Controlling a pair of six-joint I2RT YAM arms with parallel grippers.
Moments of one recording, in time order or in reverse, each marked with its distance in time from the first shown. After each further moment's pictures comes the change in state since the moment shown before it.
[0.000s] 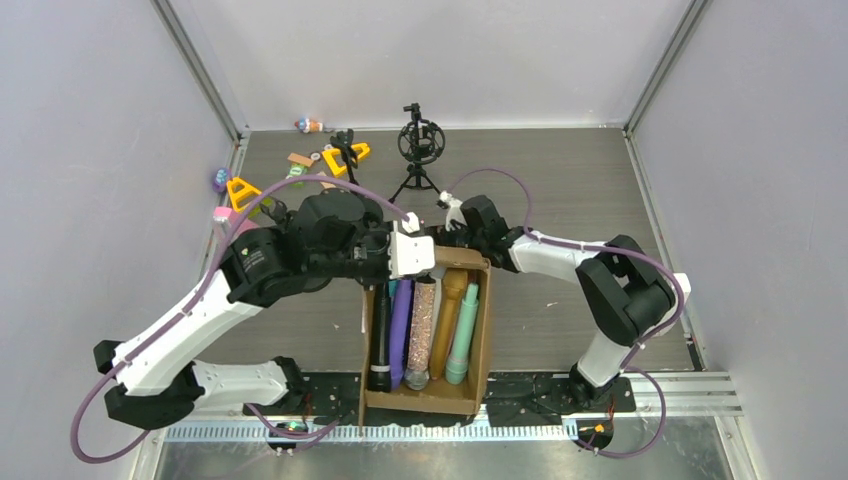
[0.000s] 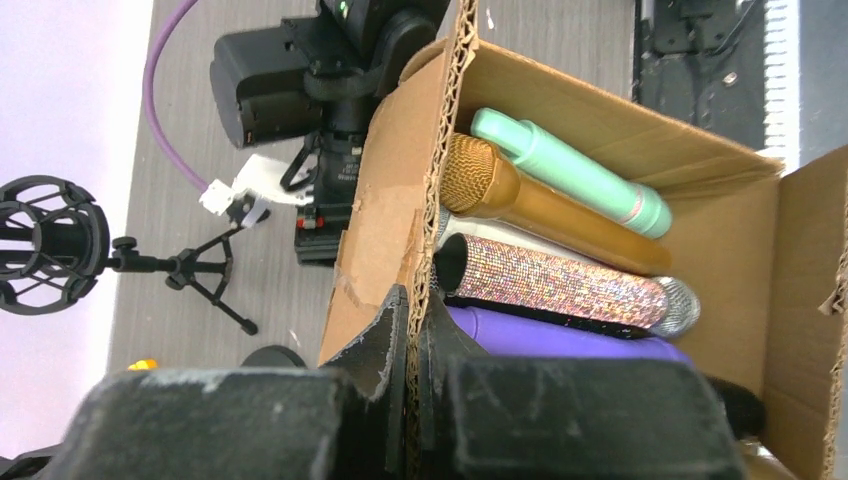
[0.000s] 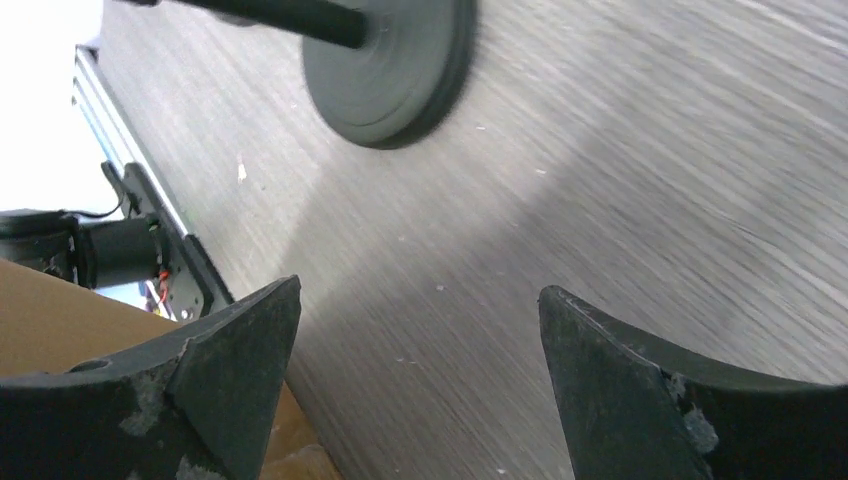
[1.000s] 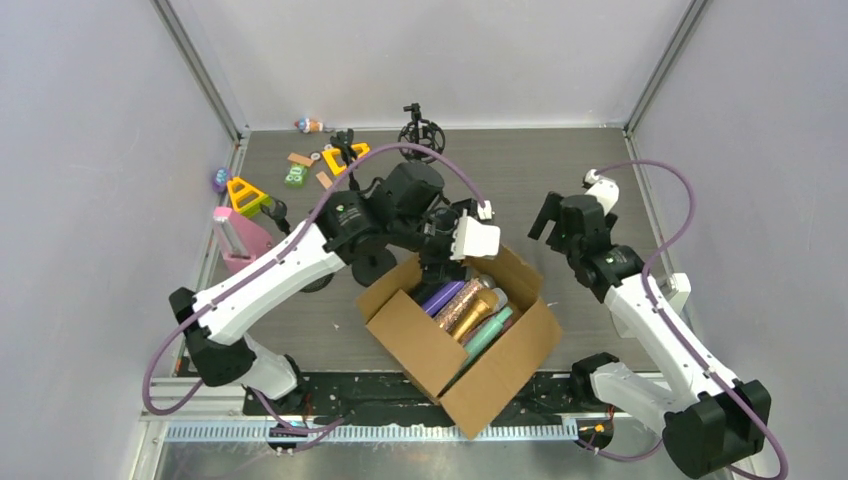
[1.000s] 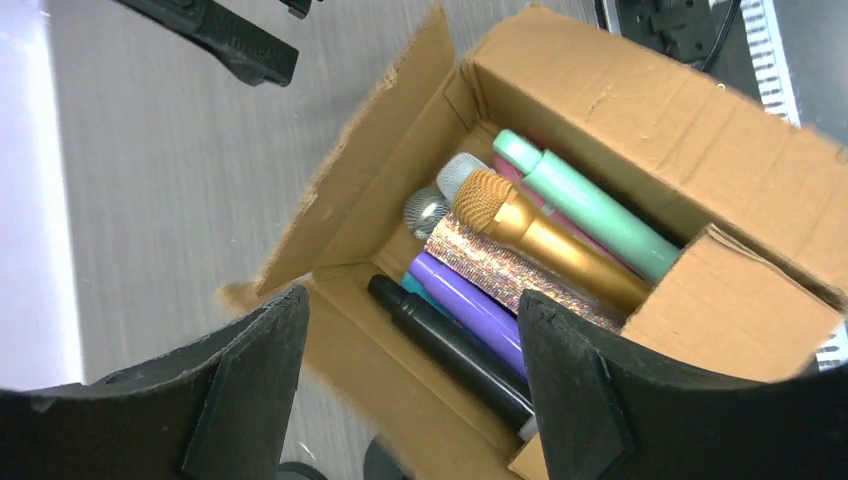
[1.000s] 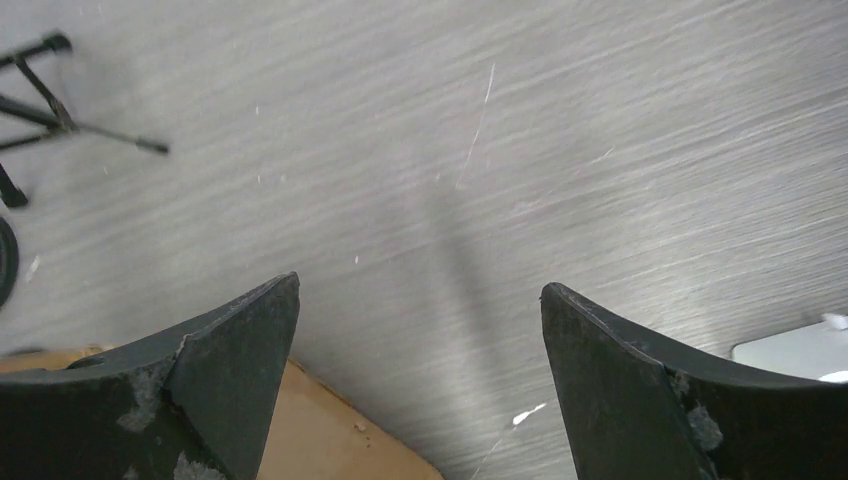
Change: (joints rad) left arm 0.011 0.347 0.131 0.069 0.183 0.171; right arm -0.314 -0.716 -0.140 -0.491 0.926 0.108
